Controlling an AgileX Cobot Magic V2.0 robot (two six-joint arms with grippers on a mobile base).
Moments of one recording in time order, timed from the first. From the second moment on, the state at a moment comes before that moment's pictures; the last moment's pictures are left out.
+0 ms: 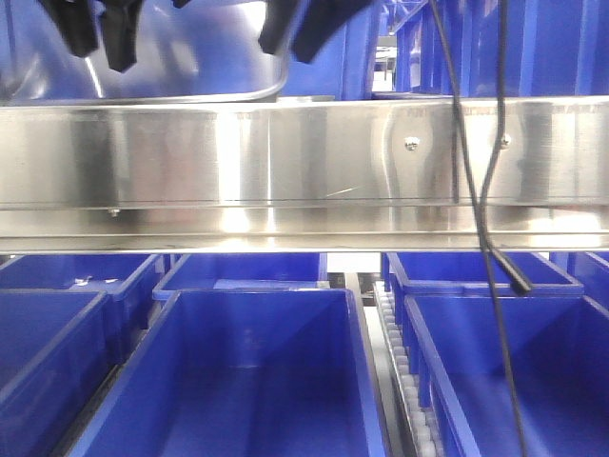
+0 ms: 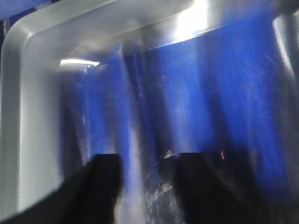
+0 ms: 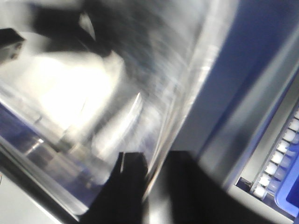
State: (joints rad) left arm -0.59 1.80 -1.74 0.45 1.21 -0.26; right arm 0.45 1.89 -1.87 0.32 1.11 0.01
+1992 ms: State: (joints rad) left arm -0.59 0.62 -1.04 0.39 0.68 -0.34; right arm 0.45 0.34 -0.74 0.14 0.43 -0.03
